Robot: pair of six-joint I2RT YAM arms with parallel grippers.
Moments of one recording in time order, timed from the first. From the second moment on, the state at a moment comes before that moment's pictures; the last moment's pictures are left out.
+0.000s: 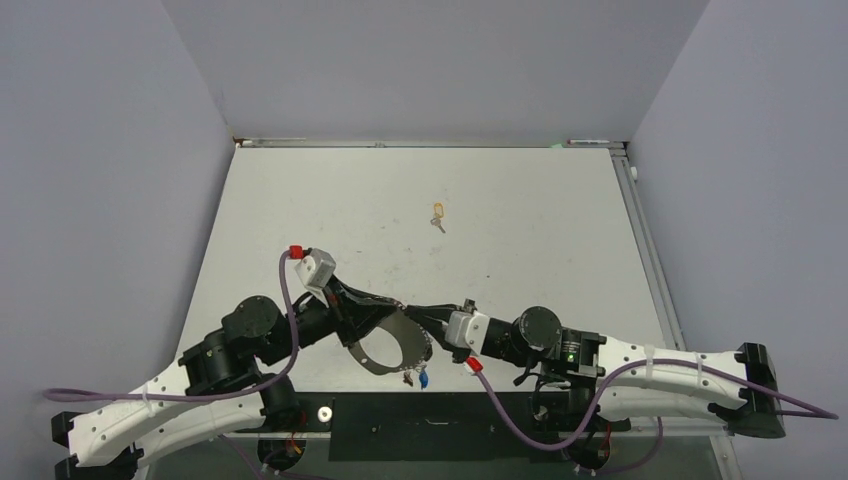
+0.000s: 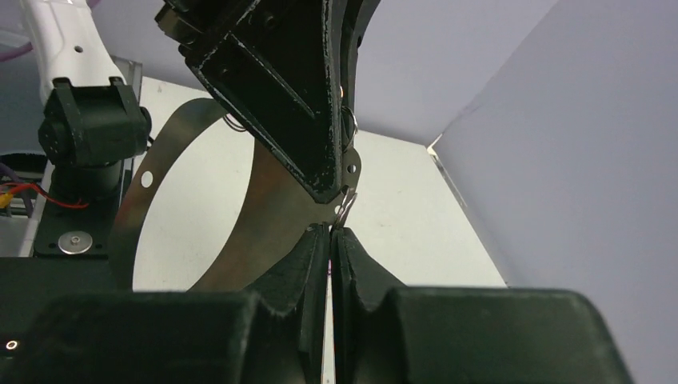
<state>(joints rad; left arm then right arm) -1.11 0.51 0.74 -0.25 -0.10 -0.46 1.33 0.90 0.66 0.31 0.04 -0.49</state>
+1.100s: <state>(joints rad) -1.10 0.55 0.76 -0.26 -0.22 -0.33 1.34 0.97 0.88 0.05 0.24 -0.25</state>
